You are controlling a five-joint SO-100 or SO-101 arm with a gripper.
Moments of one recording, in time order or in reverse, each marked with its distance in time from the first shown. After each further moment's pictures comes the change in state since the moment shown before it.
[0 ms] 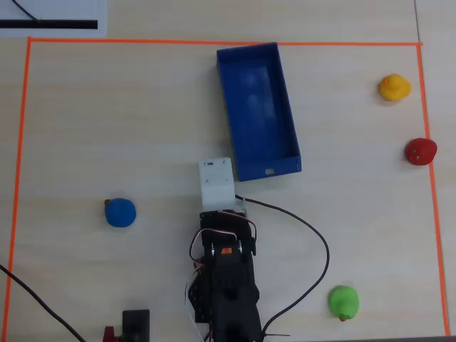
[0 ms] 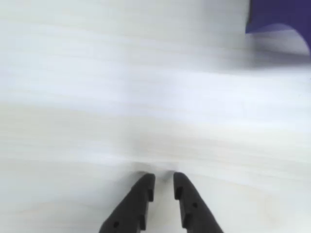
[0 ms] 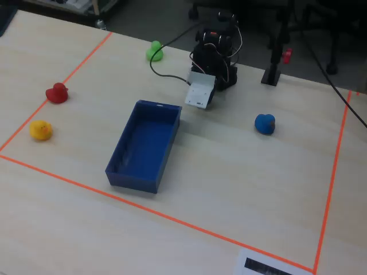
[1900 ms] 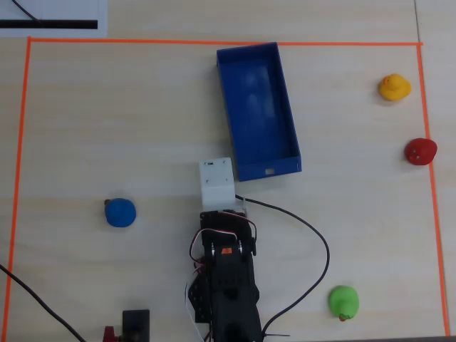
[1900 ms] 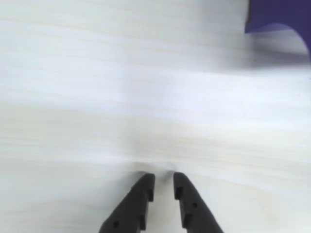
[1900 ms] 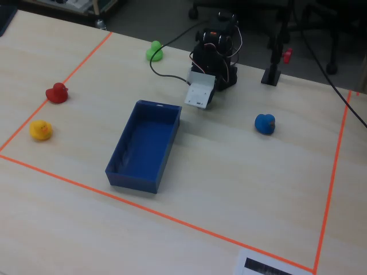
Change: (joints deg) arm 0.1 0.0 0.0 0.0 0.0
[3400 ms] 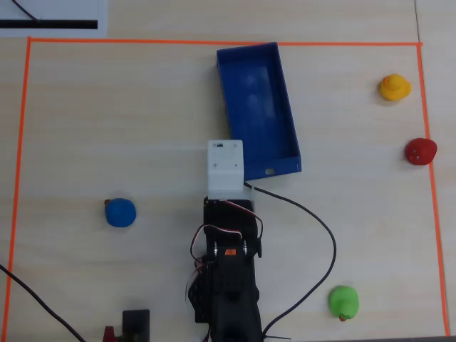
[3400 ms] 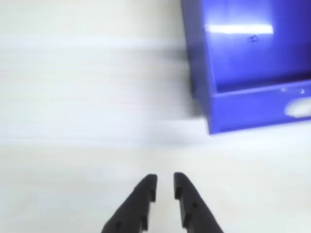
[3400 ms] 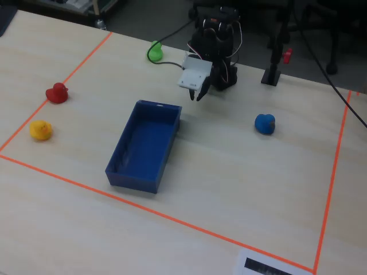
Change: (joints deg) arm 3.8 -13.1 -21.7 -3.3 4.0
